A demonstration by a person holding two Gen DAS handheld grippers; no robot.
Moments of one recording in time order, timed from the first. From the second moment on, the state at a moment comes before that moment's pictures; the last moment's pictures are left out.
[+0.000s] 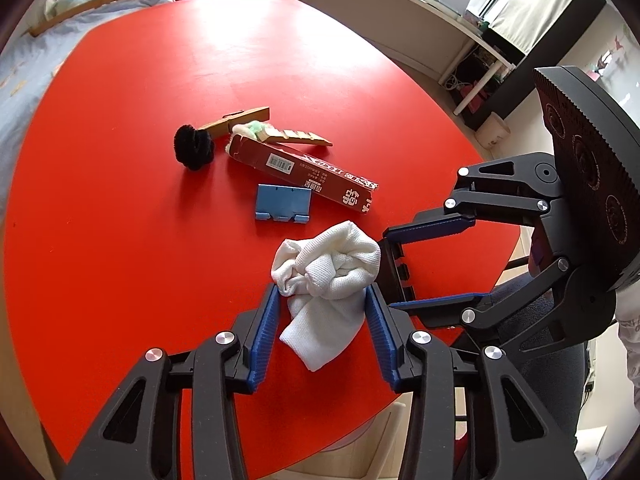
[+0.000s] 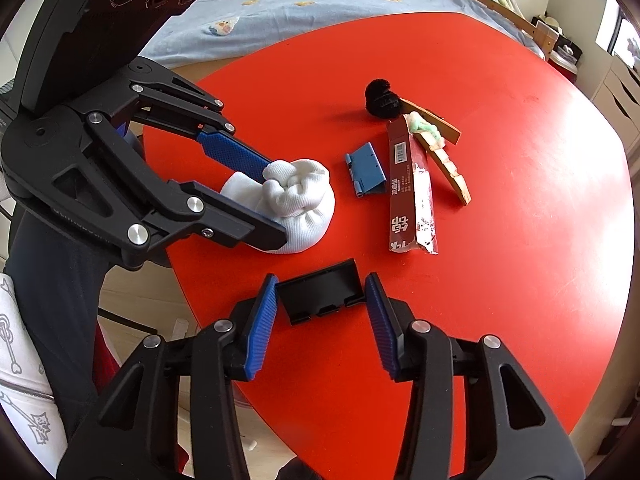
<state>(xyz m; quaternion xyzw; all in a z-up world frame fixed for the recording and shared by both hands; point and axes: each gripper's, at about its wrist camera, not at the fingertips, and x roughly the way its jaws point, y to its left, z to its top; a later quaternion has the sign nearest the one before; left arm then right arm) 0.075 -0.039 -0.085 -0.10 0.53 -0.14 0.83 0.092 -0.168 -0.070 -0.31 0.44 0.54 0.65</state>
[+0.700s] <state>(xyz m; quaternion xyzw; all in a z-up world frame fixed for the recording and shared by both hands) 0.050 -0.029 -0.061 -0.10 0.51 -0.12 0.85 0.083 -0.184 -0.045 -0.26 0.45 0.50 0.70</state>
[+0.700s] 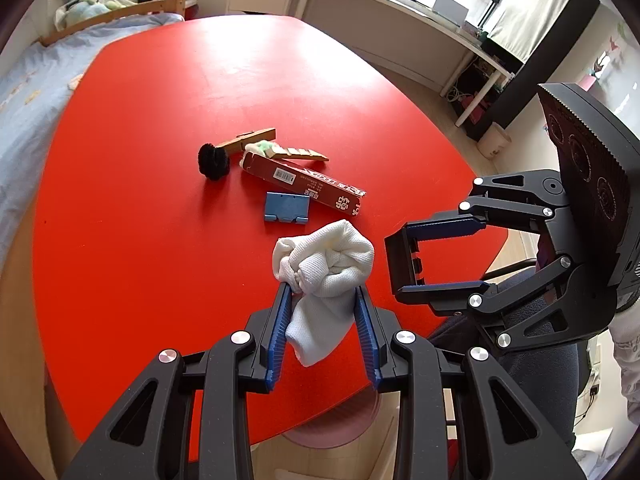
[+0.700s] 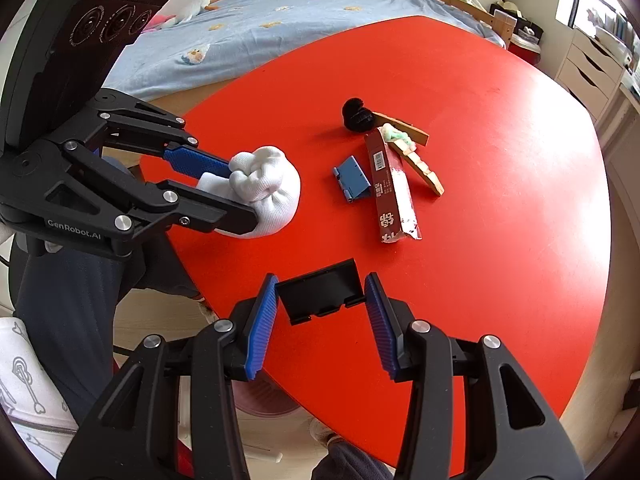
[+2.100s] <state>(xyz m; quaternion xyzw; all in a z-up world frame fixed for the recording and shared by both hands) -0.067 -0.057 -0.029 -0.08 0.47 -0.11 0.87 -0.022 -0.257 0.001 -0.16 0.44 0.43 0.77</state>
